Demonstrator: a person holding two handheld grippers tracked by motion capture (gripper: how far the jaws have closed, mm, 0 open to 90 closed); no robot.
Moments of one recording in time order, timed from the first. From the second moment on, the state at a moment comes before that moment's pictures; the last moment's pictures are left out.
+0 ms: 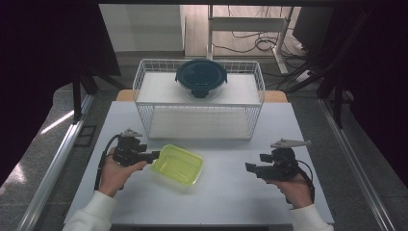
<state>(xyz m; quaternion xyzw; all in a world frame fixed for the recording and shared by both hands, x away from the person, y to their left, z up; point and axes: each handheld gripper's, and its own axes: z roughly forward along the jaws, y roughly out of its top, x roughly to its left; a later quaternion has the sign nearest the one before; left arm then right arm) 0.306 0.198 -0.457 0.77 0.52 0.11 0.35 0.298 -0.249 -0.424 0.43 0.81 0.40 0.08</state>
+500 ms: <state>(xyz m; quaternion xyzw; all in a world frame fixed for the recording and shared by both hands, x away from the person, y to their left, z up) 0.347 0.198 -0.471 0.81 0.52 0.08 0.27 0.300 -0.254 -0.428 0.44 0.80 0.40 0.08</state>
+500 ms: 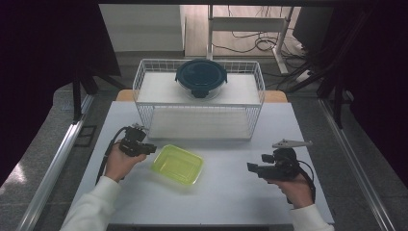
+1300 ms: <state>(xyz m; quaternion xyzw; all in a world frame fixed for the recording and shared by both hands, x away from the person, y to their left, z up) 0.342 0.182 -0.486 0.84 0.49 0.05 0.24 0.302 -0.263 -0.428 0.46 0.79 0.40 0.10</state>
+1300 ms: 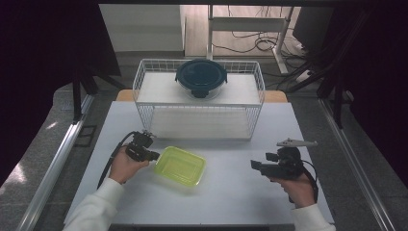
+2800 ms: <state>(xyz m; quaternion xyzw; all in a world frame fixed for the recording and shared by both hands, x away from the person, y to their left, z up) 0.298 0.123 -0.497 0.87 0.42 -0.01 0.26 0.303 -0.263 -0.431 0.47 0.79 0.39 0.09</state>
